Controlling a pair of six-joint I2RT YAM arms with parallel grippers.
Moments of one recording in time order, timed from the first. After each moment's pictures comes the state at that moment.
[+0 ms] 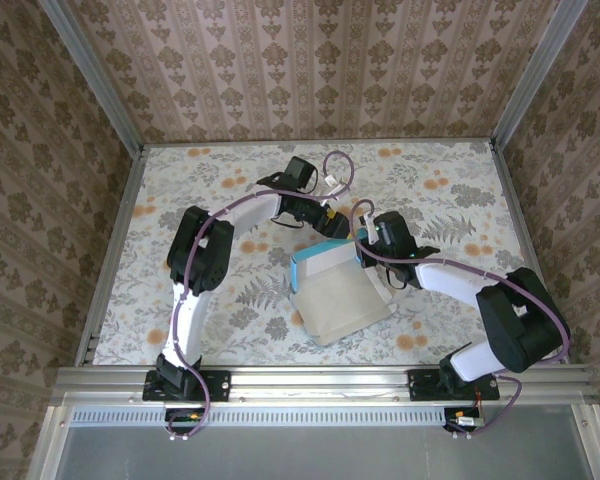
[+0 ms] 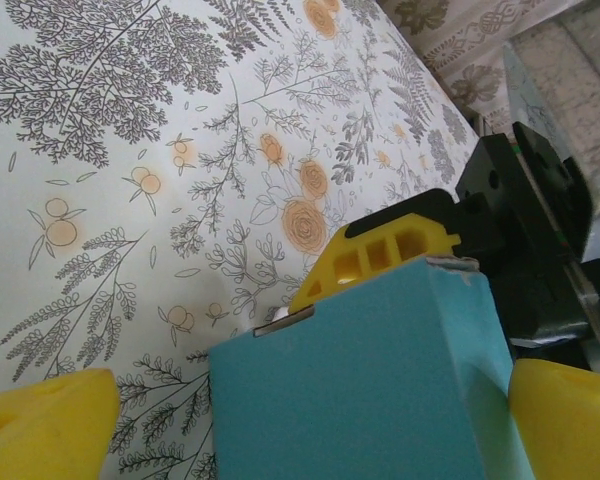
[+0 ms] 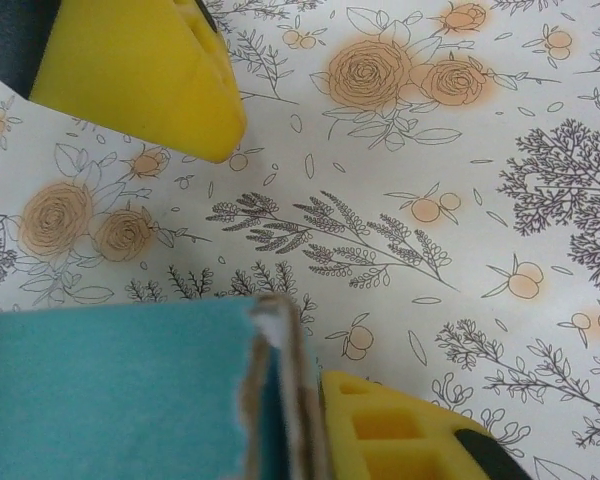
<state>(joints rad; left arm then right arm) -0.62 2.18 1.69 -0.51 1.00 0.07 0.45 1.47 0.70 0.02 0.01 0.17</state>
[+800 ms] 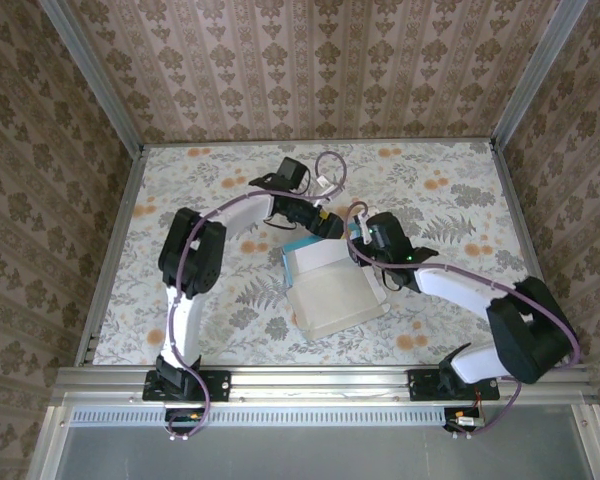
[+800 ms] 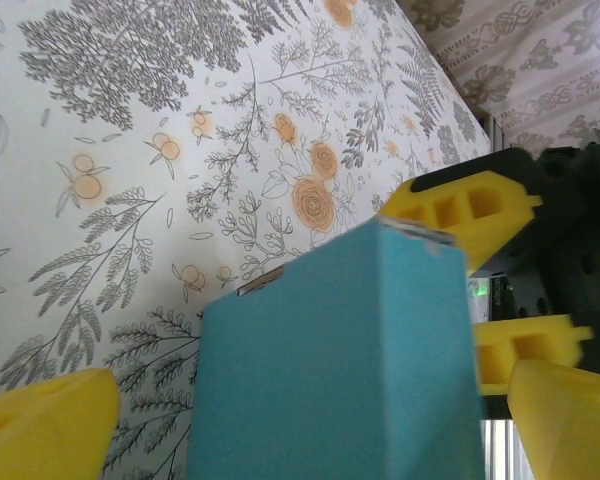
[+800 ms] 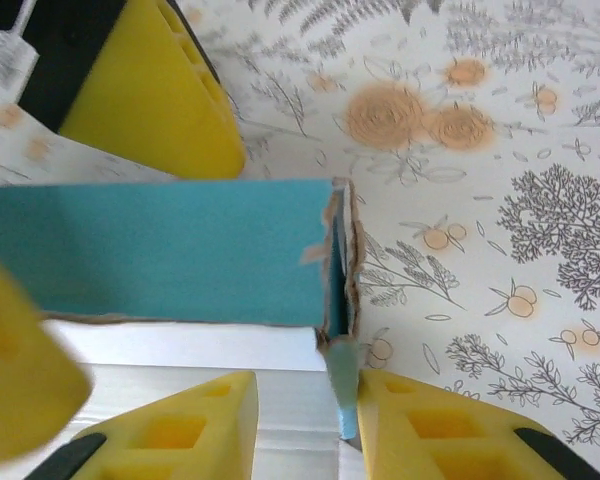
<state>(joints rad) -0.59 2.11 1.61 -0.51 0.97 0.05 0.52 1.38 0.71 -0.04 0.09 0.19</state>
